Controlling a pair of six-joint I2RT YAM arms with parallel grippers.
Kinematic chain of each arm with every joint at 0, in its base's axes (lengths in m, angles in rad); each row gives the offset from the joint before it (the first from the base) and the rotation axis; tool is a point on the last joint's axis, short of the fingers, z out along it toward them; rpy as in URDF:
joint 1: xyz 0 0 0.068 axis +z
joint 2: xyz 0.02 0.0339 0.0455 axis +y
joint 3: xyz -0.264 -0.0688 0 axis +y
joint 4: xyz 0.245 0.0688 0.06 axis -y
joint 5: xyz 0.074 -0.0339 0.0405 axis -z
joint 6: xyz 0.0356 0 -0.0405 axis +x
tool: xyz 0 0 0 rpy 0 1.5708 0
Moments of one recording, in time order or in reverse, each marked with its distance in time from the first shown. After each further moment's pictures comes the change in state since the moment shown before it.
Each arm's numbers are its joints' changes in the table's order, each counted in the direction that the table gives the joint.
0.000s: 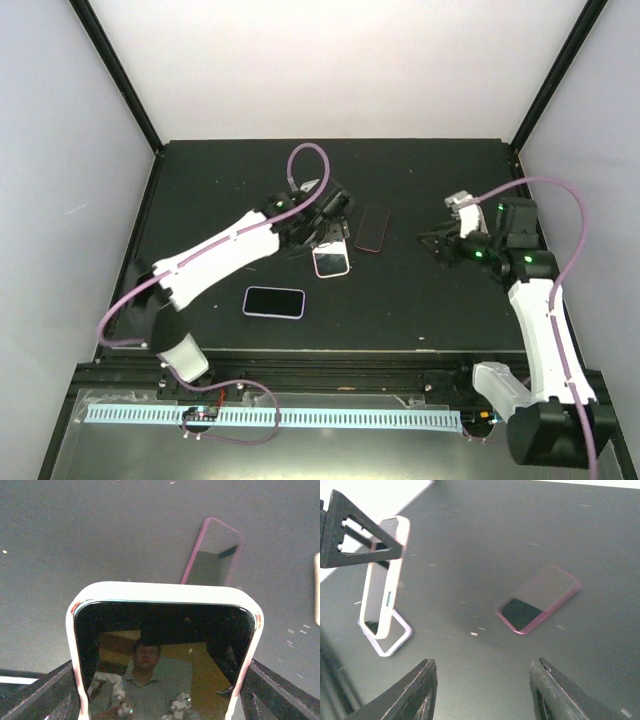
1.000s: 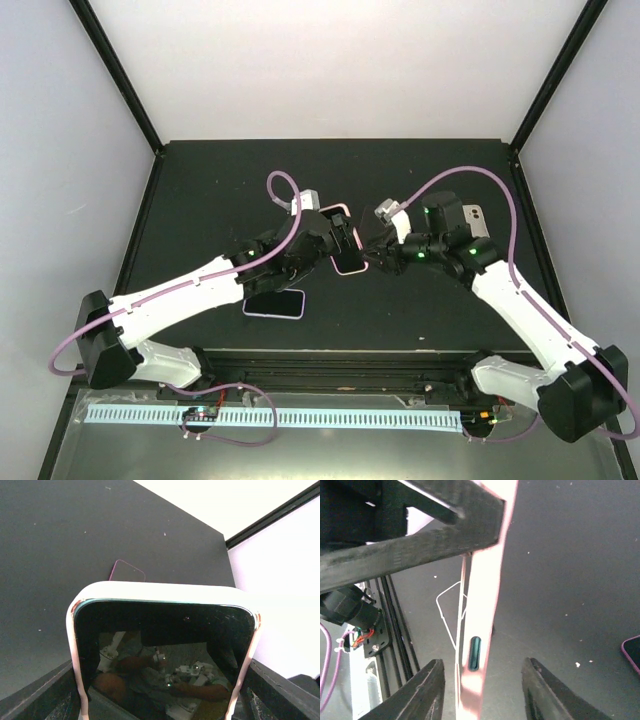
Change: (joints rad) left arm -0.162 -0.405 0.462 0.597 -0.114 -0.035; right arm 0.585 0.180 -0.052 0.201 0.068 0.193
